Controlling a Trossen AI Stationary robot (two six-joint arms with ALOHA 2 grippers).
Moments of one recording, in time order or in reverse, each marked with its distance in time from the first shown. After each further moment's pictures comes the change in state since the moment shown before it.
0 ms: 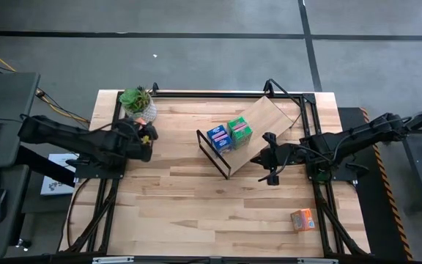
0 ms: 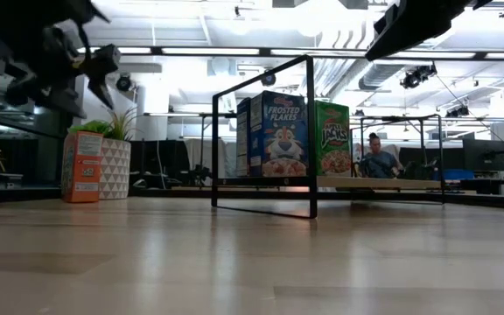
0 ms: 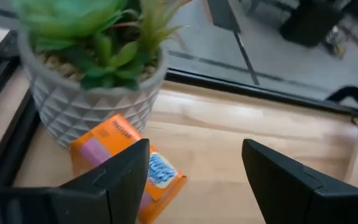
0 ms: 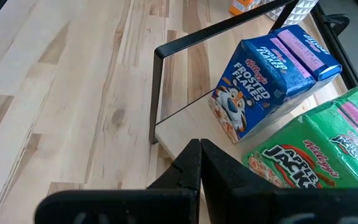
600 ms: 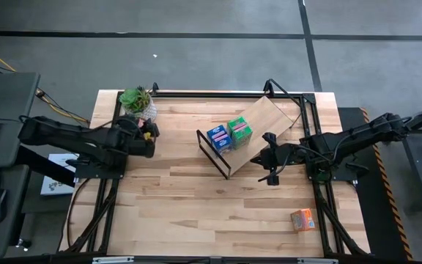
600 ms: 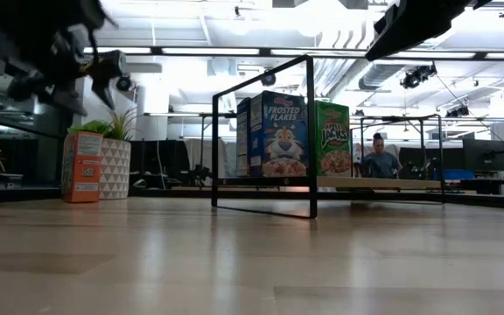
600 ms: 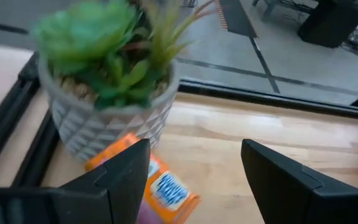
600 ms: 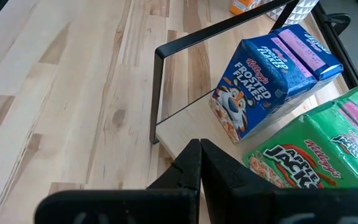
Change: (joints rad) left arm 0.061 0.053 0.043 -0.033 -0.015 0.057; right arm 0.000 0.001 0.000 0.001 -0.002 0.003
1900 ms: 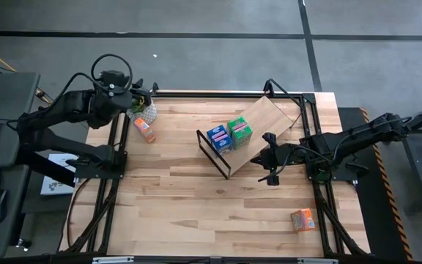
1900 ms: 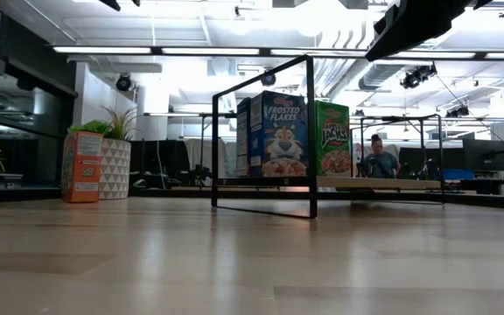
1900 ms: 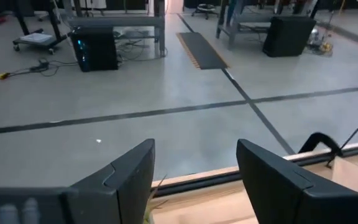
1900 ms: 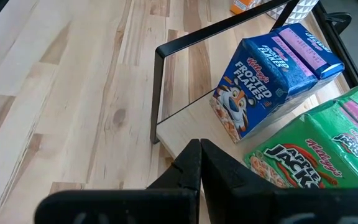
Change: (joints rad) left arm 0.203 0.076 0.780 -0.084 0.005 0.882; right arm 0.000 0.000 -0.001 0.000 -0.002 0.005
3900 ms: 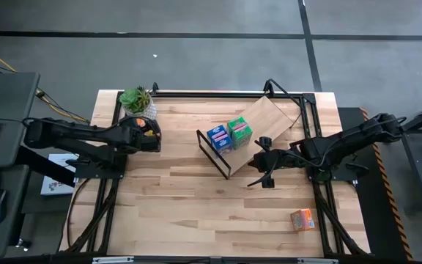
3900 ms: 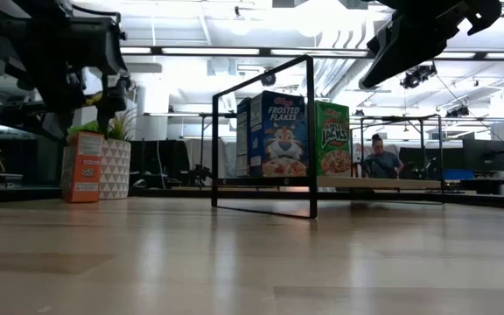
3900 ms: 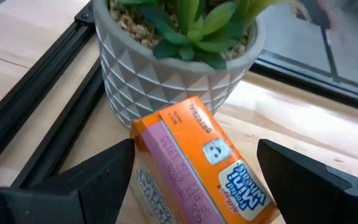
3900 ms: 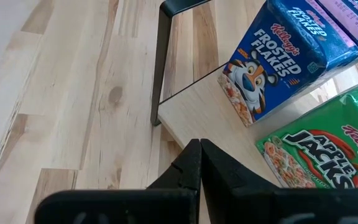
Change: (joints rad) left arm -0.036 0.077 -0.831 0.108 0.146 -1.077; right arm 0.000 0.110 0.000 0.003 0.001 0.019
